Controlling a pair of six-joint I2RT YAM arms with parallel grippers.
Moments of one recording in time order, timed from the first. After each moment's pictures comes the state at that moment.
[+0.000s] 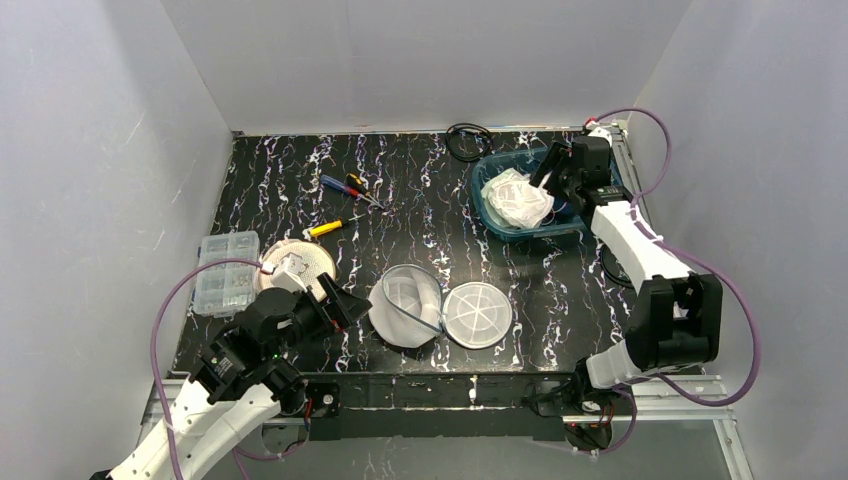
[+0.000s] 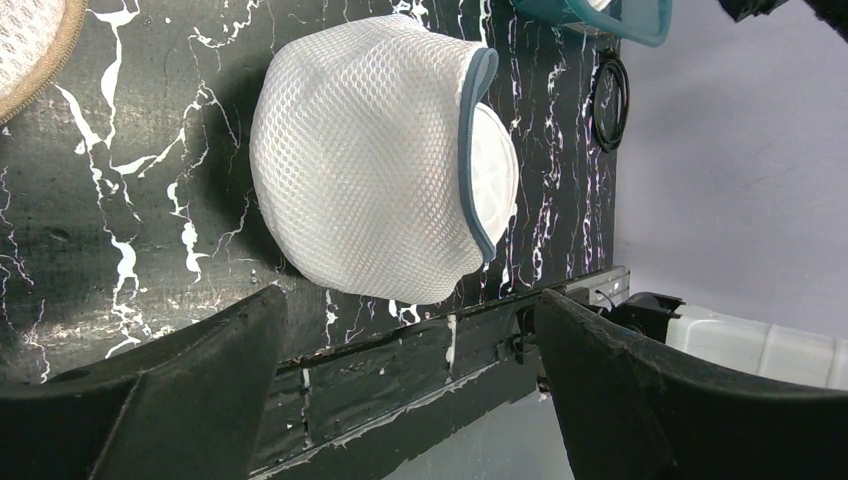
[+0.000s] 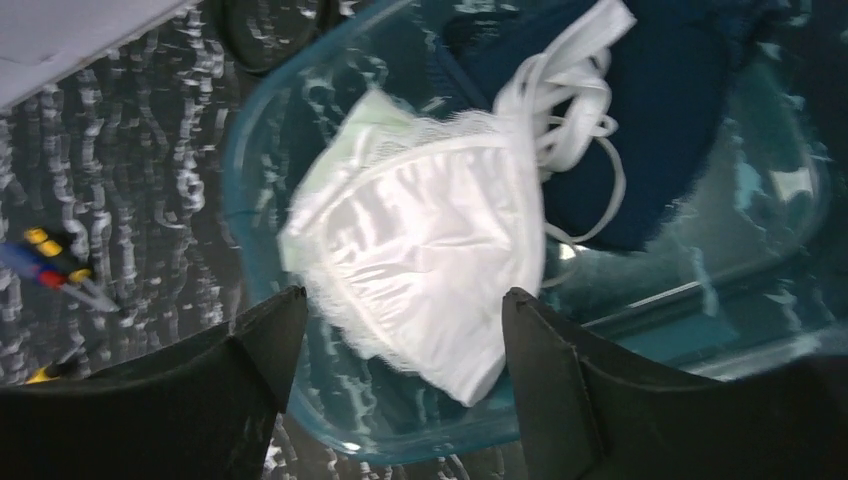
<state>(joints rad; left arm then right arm) -0.69 0.31 0.58 -0.79 -0.05 -1.00 0.15 1.50 1.14 -0.25 0.08 0.48</state>
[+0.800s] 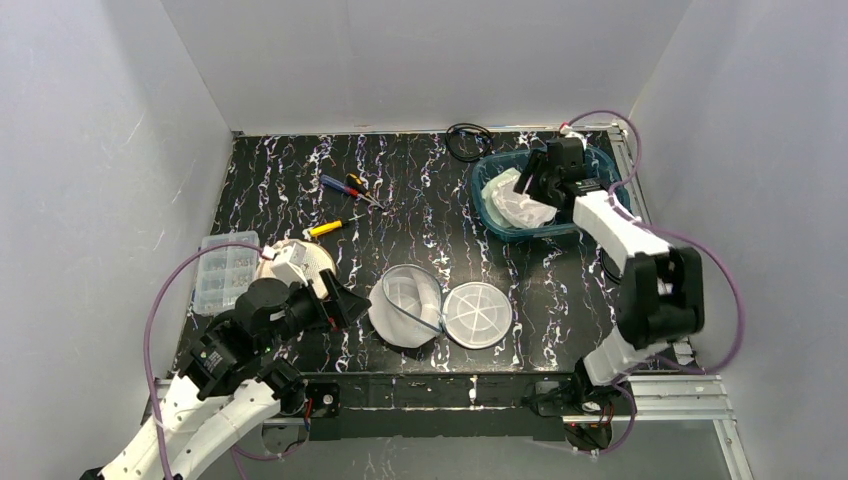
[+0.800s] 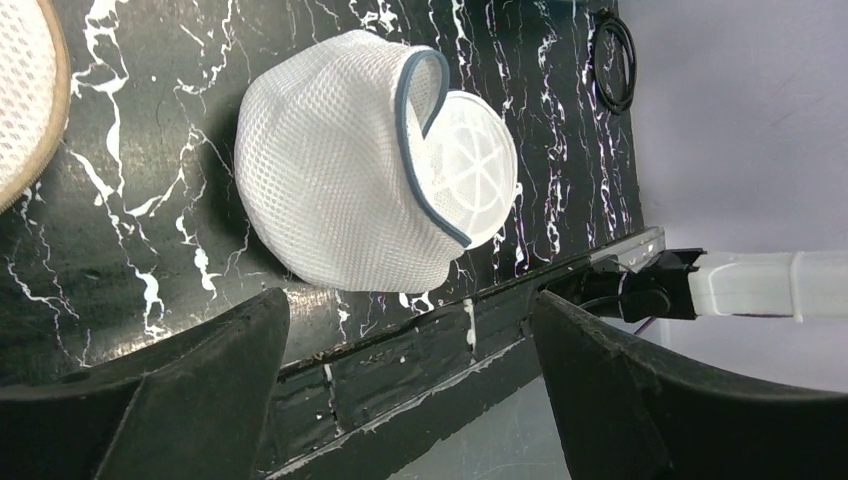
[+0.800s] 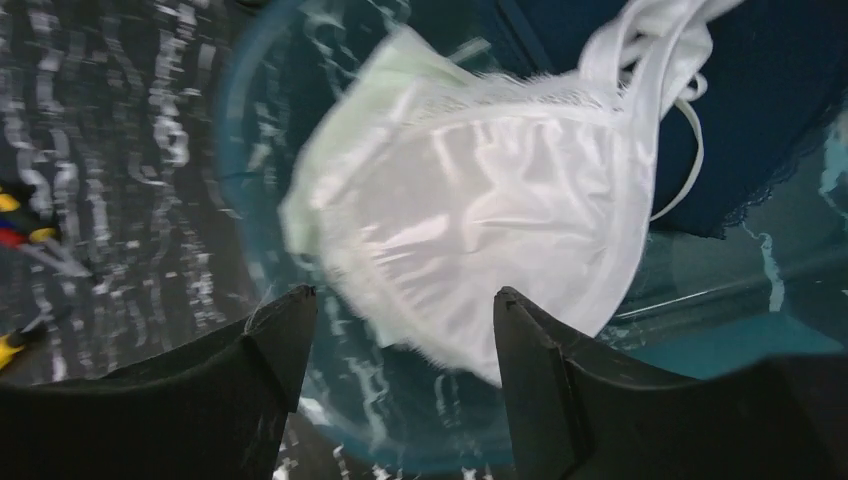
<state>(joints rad) -0.69 0.38 0.70 -0.82 -0.01 -0.84 0.21 1.66 1.20 -0.27 0.05 0.49</state>
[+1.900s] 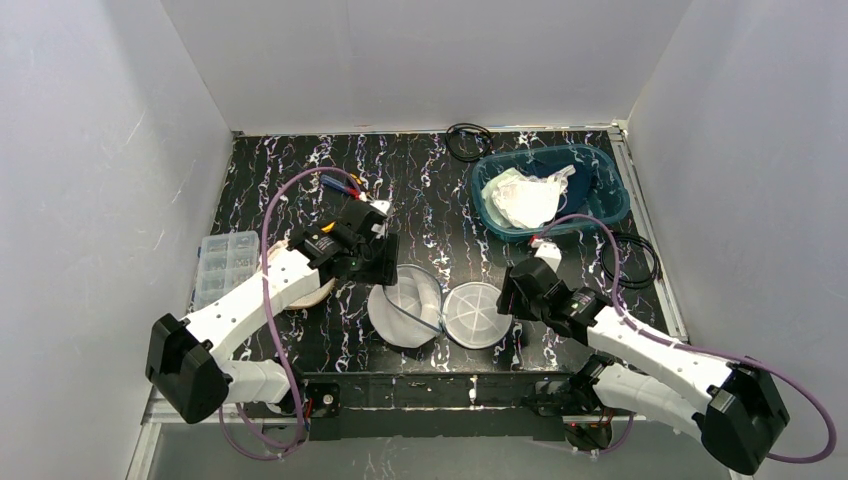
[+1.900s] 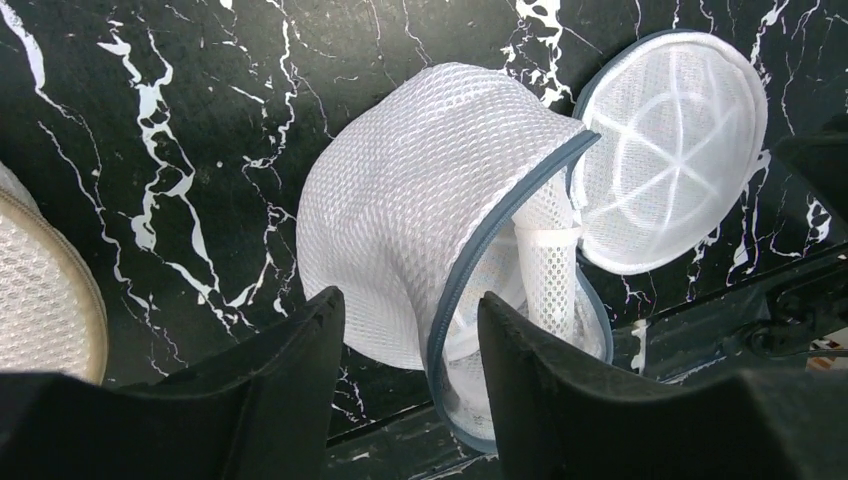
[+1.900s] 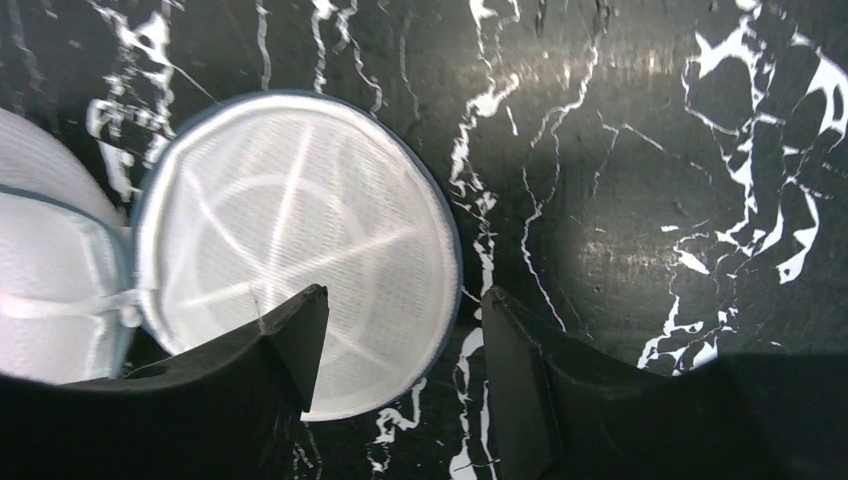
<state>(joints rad) -0.69 1.25 1.06 -0.81 -0.04 -0.47 0.79 0.92 0.53 -0.51 0.30 0.78</state>
